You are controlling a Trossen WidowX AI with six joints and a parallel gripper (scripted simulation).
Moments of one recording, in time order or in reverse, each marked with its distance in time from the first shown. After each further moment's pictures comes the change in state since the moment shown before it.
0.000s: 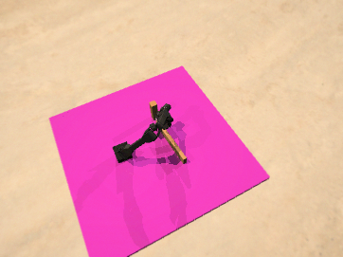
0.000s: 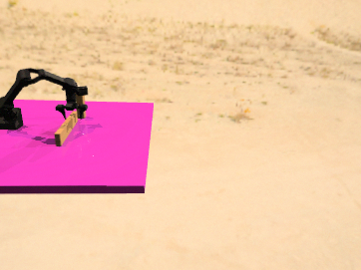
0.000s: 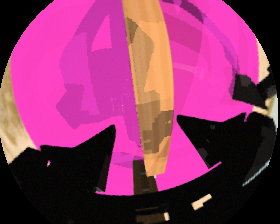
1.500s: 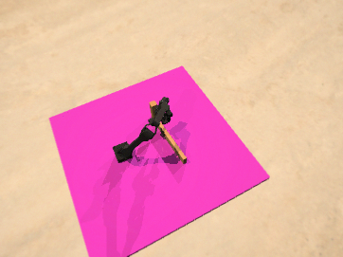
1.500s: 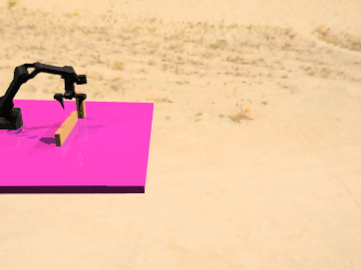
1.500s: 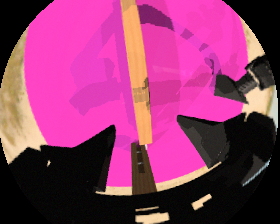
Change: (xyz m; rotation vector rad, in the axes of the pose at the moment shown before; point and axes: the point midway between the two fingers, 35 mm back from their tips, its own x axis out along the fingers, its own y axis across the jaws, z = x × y) arm -0.071 -0.002 0.000 -0.003 0.000 -0.011
